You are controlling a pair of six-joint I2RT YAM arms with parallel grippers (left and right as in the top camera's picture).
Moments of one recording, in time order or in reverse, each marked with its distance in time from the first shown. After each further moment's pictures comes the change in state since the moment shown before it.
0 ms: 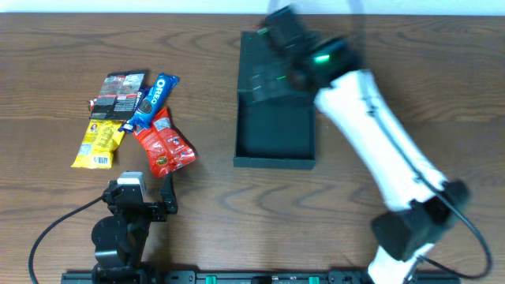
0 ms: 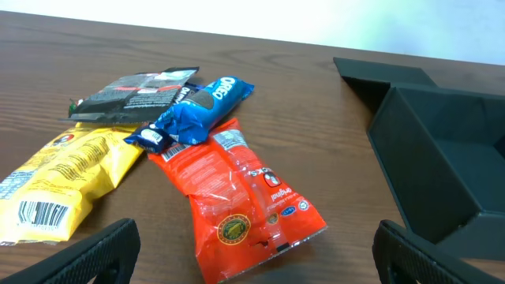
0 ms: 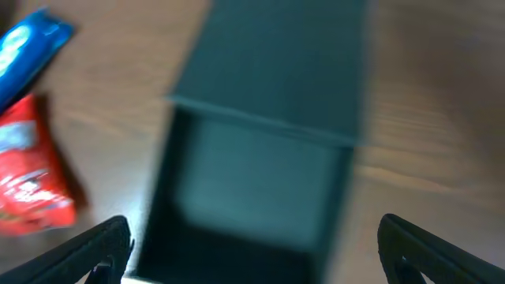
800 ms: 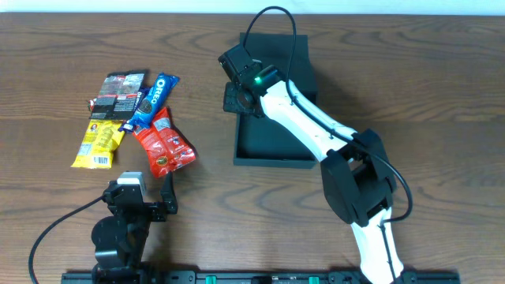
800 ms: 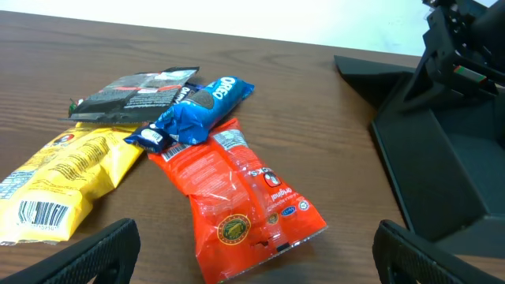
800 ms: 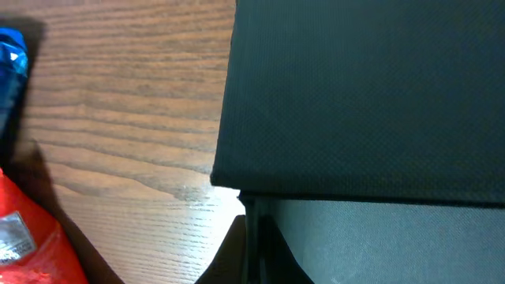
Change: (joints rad) left arm 0.000 0.000 0.000 0.000 0.000 0.000; right arm 0.152 0.335 -0.142 0.439 -0.106 0.404
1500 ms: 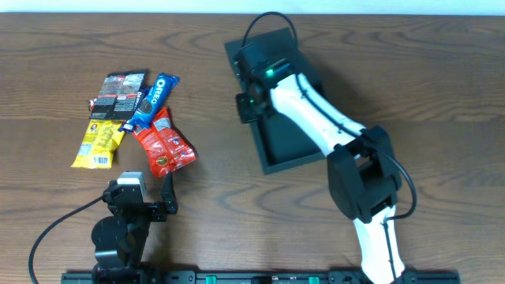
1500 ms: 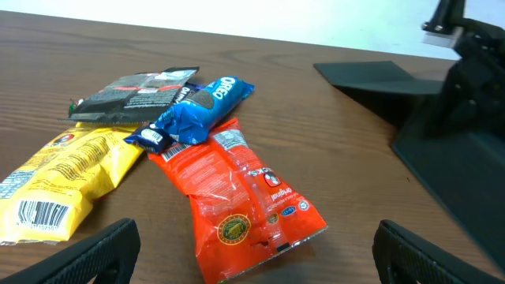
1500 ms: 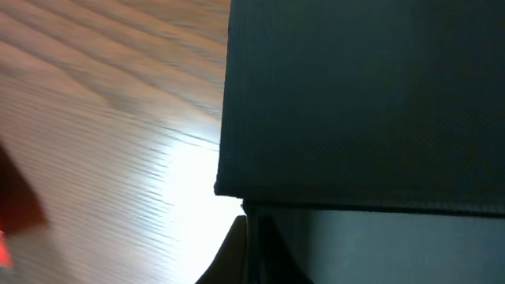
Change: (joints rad) left arm 0.000 0.000 0.000 0.000 0.000 0.000; right arm -0.042 0.000 0.000 -0.159 -0.102 -0.350
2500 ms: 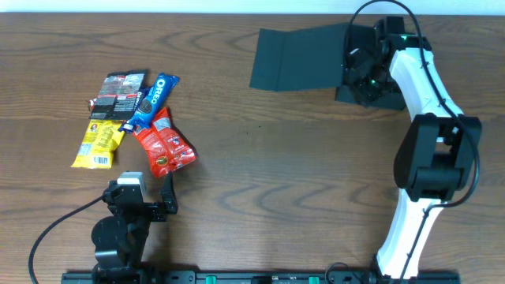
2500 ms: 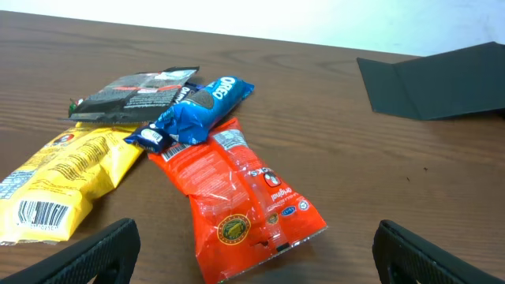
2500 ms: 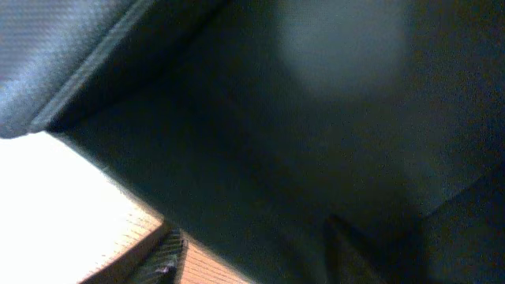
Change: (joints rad) left arm 0.000 0.000 0.000 0.000 0.000 0.000; right arm -0.614 0.000 0.000 -0.113 0.122 -1.027
